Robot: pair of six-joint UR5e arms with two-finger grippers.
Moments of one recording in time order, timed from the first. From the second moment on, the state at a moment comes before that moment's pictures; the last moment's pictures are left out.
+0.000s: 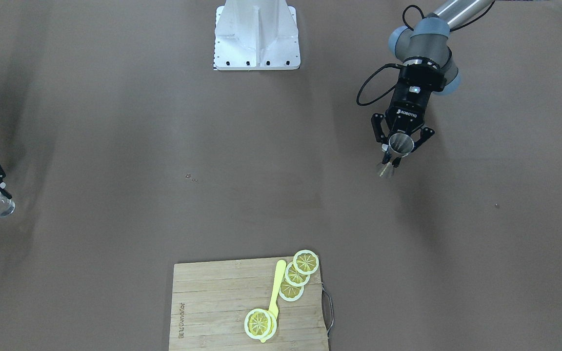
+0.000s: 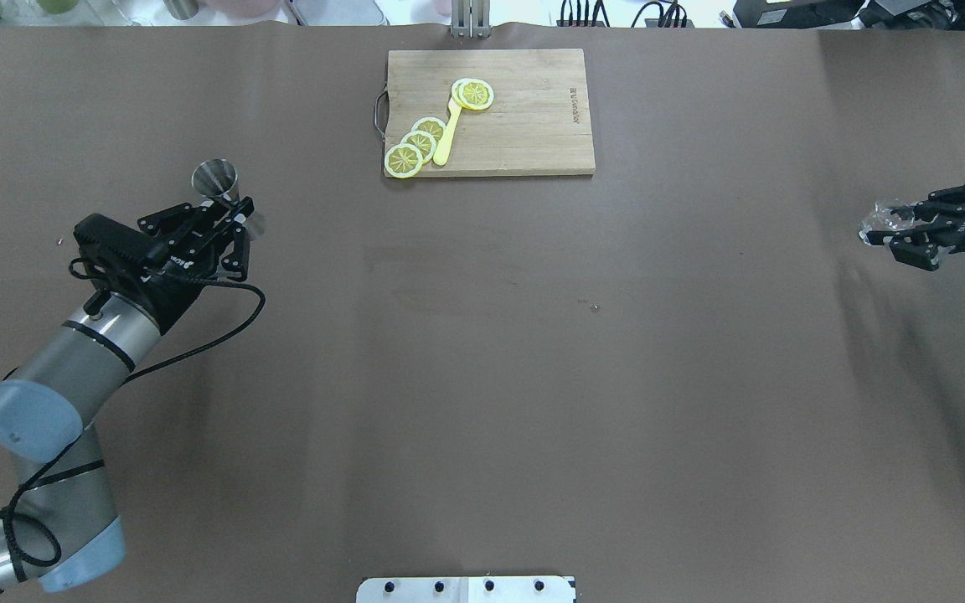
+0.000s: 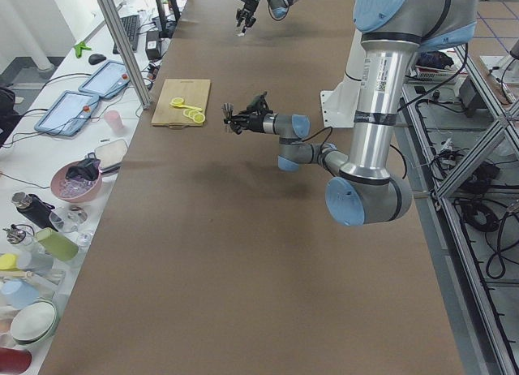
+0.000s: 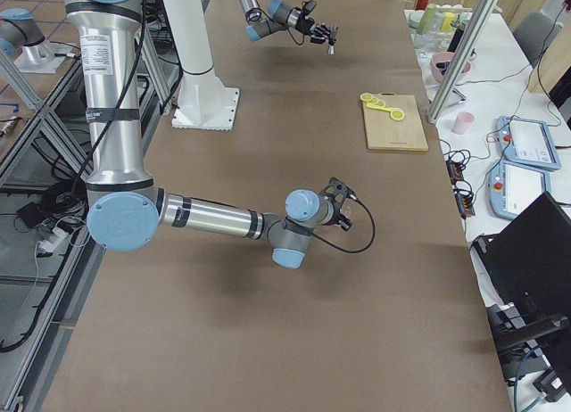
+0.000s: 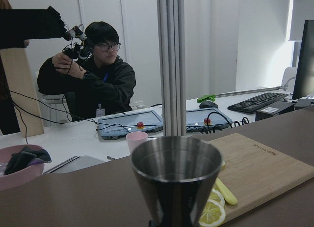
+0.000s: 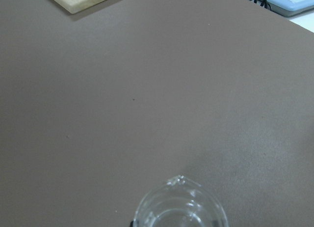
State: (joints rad) left arm -0.40 -1.68 -1.65 -3.02 -0.82 -0.61; right arm 1.09 -1.52 1.27 -0.10 2.13 0.28
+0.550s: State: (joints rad) left arm -0.26 -1.54 -1.68 -3.01 -0.54 -0.72; right arm 1.01 -1.49 1.26 -0.09 2.07 0.33
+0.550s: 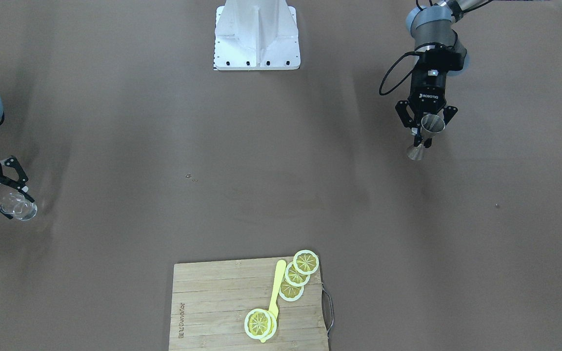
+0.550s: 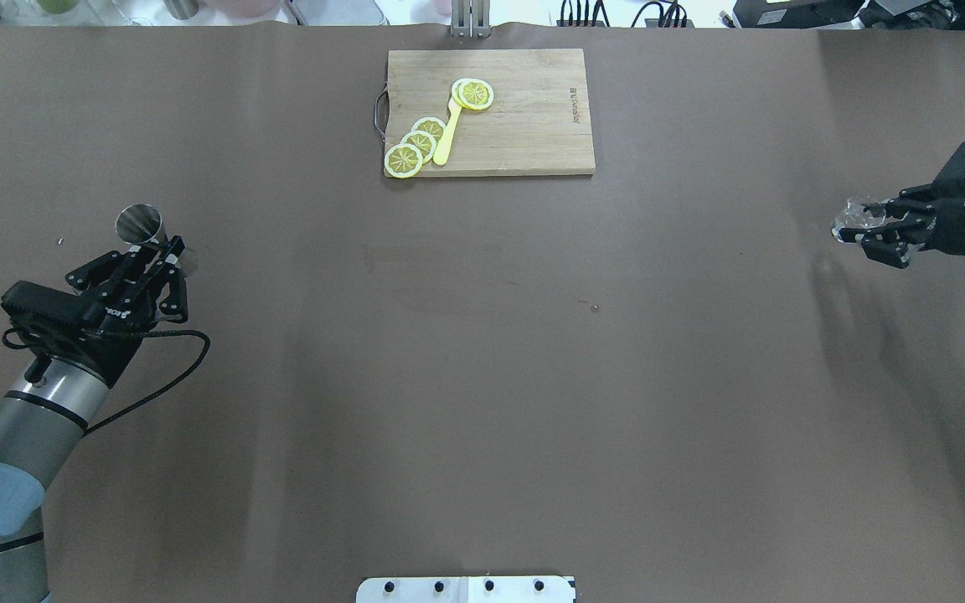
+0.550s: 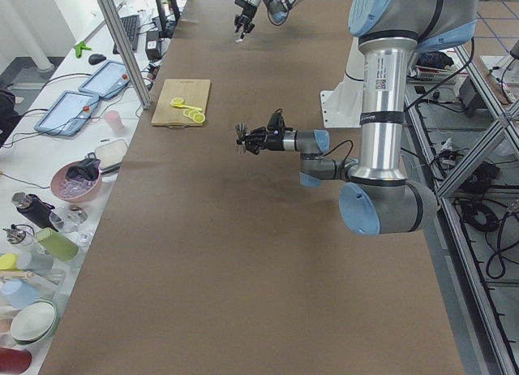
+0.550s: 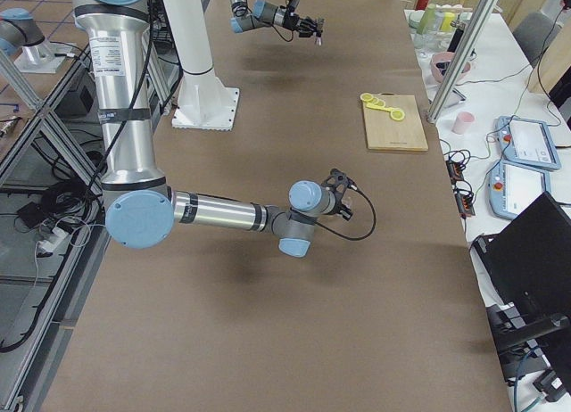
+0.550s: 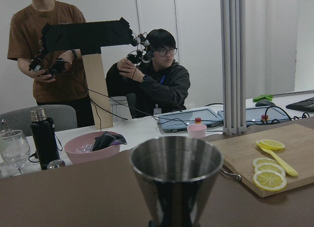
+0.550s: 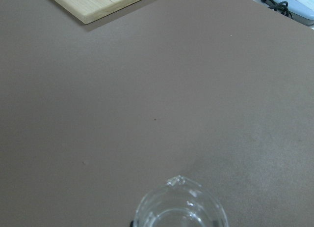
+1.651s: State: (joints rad) left arm -0.15 -1.45 -1.60 -3.01 -0.39 -0.92; right arm 0.92 -1.49 1.21 0.02 1.97 0.43
